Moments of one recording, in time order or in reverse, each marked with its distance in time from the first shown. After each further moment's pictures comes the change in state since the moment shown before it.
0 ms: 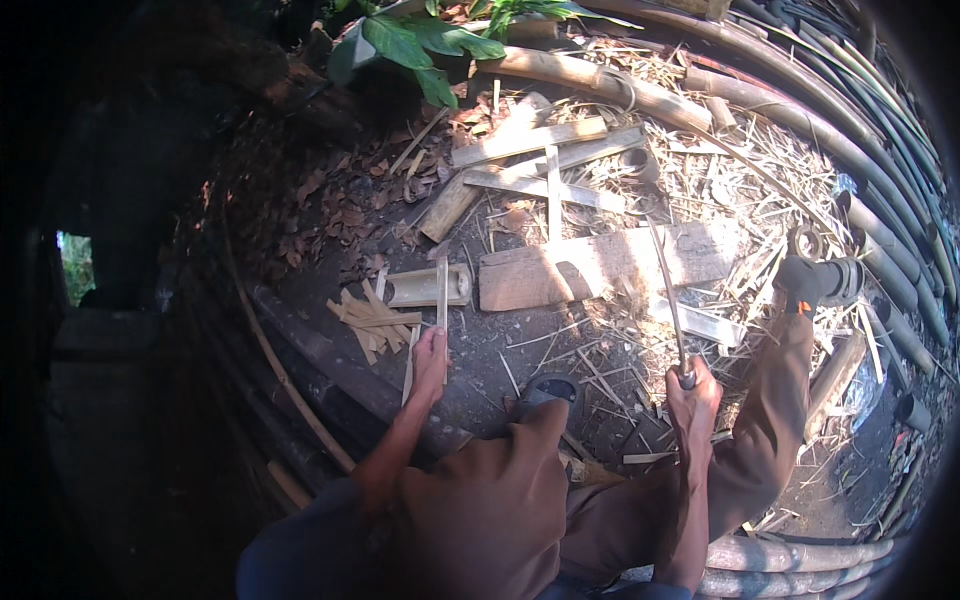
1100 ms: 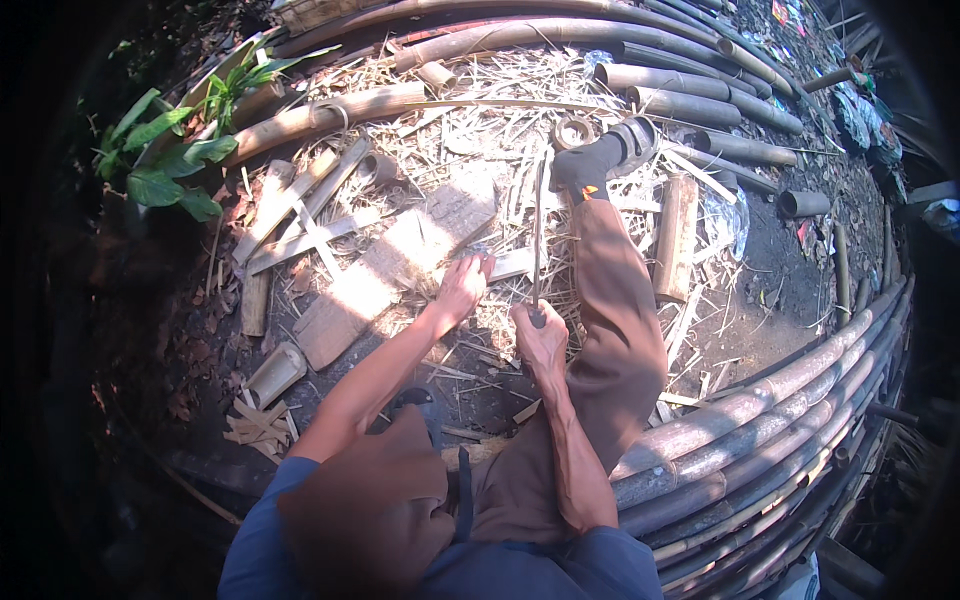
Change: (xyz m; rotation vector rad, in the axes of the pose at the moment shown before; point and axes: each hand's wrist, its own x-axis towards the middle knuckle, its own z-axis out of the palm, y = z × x) left_hand 0.001 0.022 0.380 0.801 -0.624 1.615; right_hand -0.011 0.054 -0.007 0.548 0.259 0.593
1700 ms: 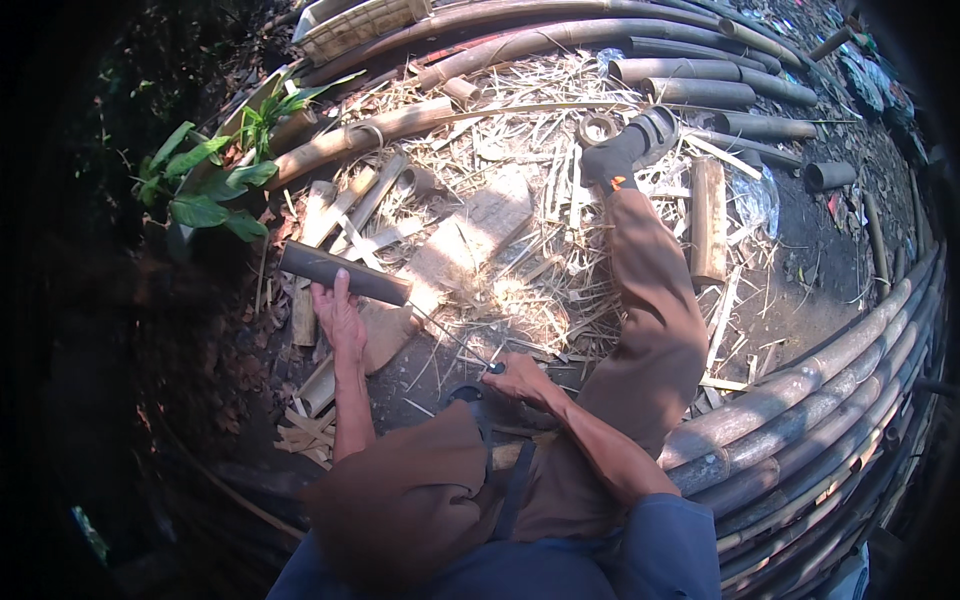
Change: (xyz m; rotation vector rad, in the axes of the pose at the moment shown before) left_hand -0.068 -0.065 -0.221 -1.230 0.974 -0.950; right_hand -0.042 0.040 0.057 -0.309 -0.684 0.001
